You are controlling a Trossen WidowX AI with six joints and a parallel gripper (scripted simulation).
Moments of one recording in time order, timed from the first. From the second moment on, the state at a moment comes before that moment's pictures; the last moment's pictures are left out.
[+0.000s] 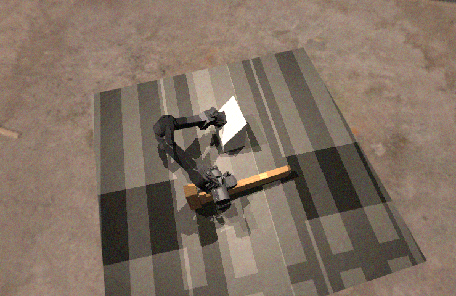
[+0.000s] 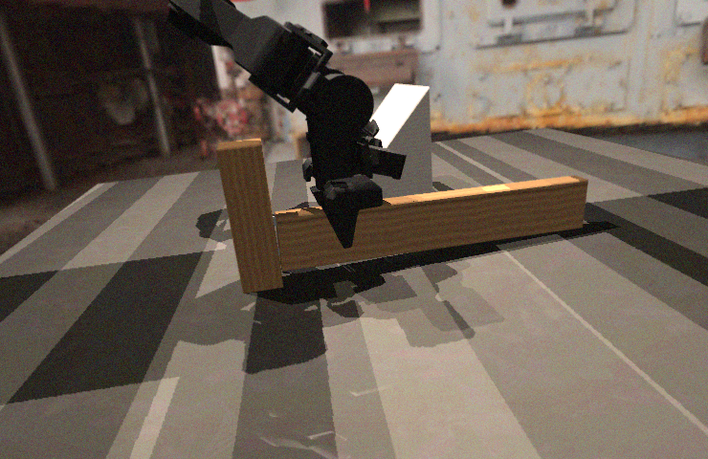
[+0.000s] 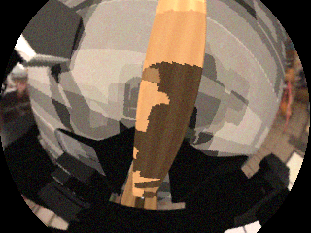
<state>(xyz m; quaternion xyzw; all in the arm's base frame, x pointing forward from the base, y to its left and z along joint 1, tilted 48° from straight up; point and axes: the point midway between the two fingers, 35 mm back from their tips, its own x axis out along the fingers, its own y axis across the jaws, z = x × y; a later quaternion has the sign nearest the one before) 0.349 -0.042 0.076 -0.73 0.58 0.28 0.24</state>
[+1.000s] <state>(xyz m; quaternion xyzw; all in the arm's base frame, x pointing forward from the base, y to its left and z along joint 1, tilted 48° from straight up) 0.350 -0.042 0.075 -0.73 0.58 0.28 0.23</state>
